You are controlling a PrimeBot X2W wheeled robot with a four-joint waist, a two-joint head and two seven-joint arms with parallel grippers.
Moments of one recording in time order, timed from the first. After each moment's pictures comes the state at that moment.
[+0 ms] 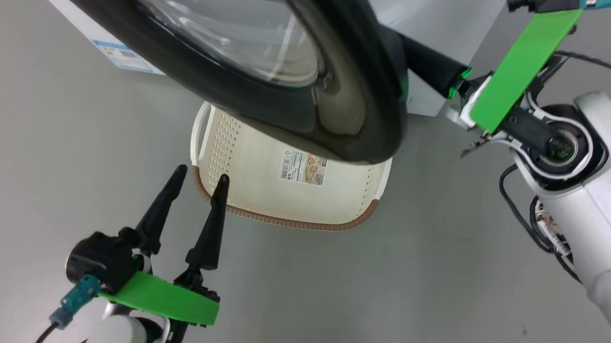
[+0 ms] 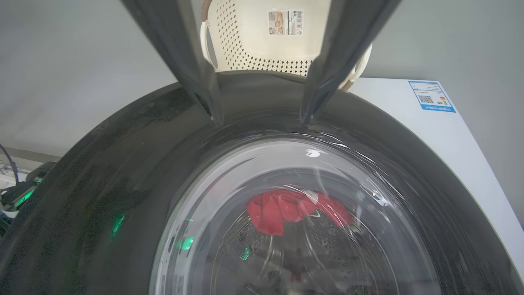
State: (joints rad) left arm -0.29 0.03 -0.16 0.18 -0.32 -0.12 -0.25; right arm -0.96 -0.30 0.55 0.35 1.61 0.12 0.42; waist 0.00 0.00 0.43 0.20
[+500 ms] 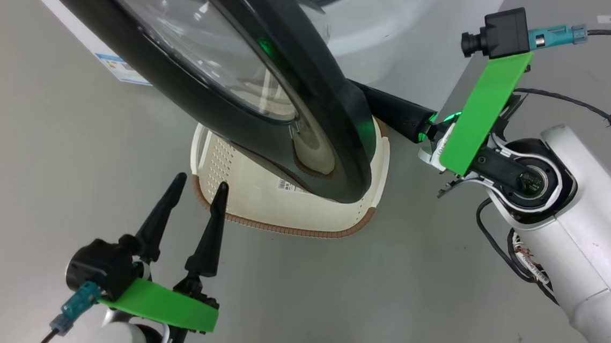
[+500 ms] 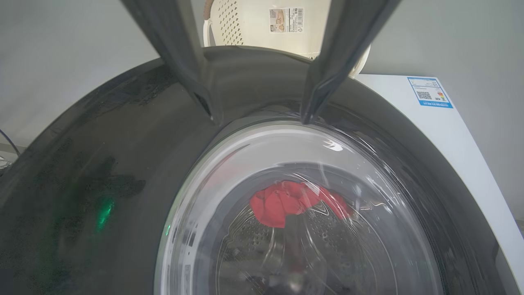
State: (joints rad) left arm -0.26 0.03 -0.16 0.18 -0.32 -0.13 -0.25; right arm -0.88 -0.28 0.59 0.28 1.60 0.12 0.48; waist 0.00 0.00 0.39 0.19
